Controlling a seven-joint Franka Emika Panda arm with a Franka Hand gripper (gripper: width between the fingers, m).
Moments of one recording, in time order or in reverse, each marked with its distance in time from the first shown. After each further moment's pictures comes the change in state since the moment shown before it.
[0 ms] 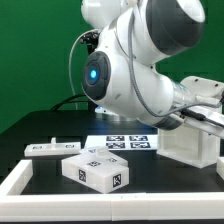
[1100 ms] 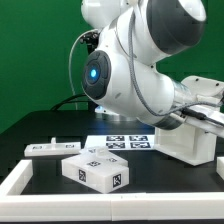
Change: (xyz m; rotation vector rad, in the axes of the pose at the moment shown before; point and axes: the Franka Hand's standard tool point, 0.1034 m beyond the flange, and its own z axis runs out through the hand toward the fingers) arm -0.002 -0.003 -0.011 0.015 0.013 -0.021
